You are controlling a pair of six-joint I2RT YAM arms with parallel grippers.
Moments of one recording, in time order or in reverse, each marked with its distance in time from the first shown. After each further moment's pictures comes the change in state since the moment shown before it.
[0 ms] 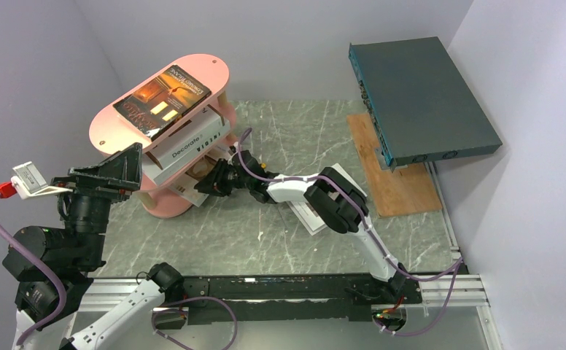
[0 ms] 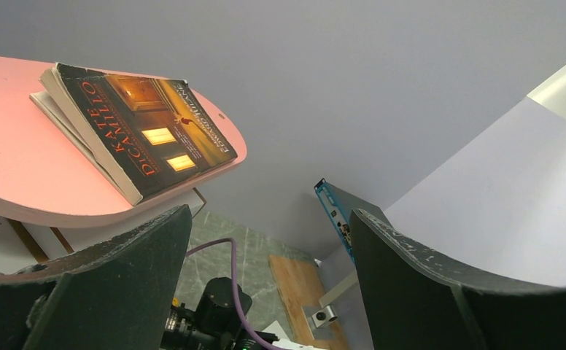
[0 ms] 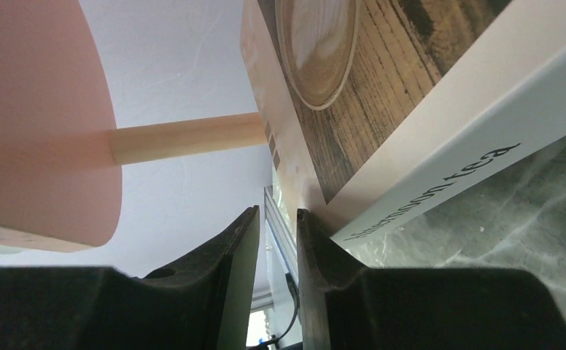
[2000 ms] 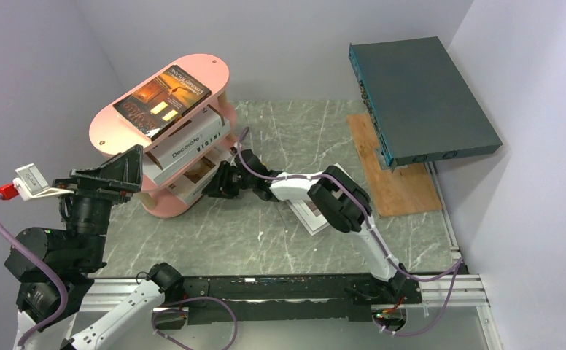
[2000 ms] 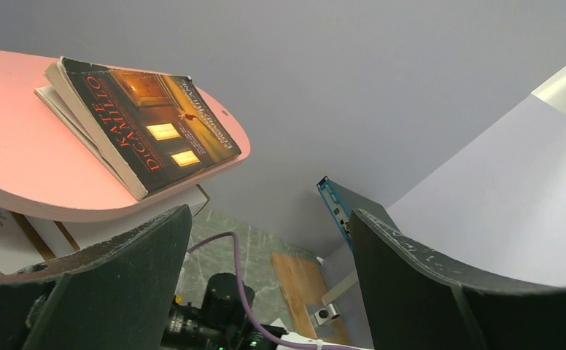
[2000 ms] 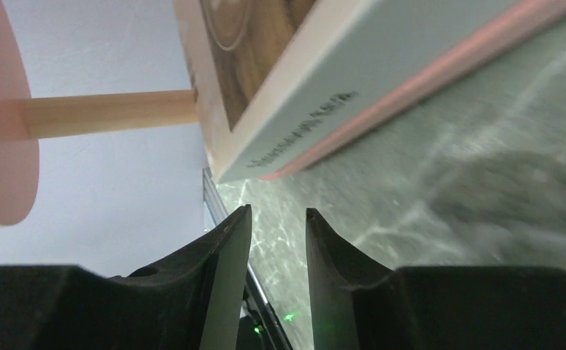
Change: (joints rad) left arm 0.000 -0.012 -0.015 -0.005 -0.001 0.000; right arm -0.013 0.004 0.027 -0.126 -0.033 -0.193
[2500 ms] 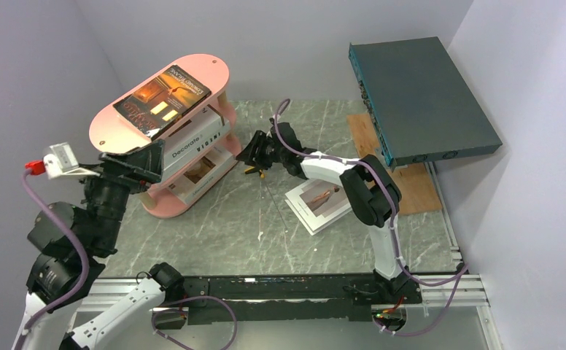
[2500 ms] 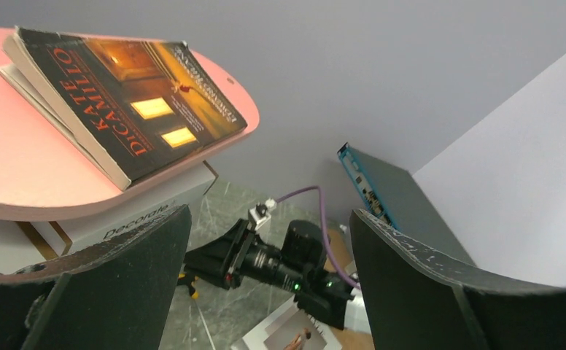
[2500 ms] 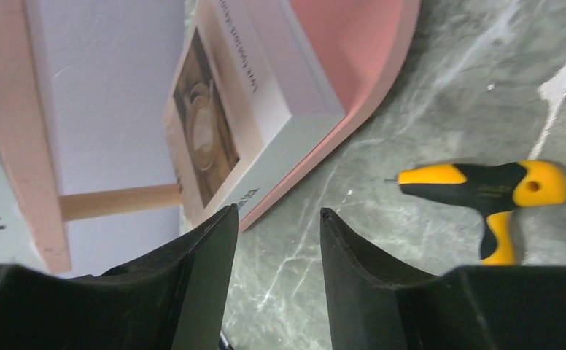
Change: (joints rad) left arm 0.000 0.087 0.025 -0.034 0.036 0.020; right arm -0.221 -0.225 -0.161 -0.091 0.069 -0.167
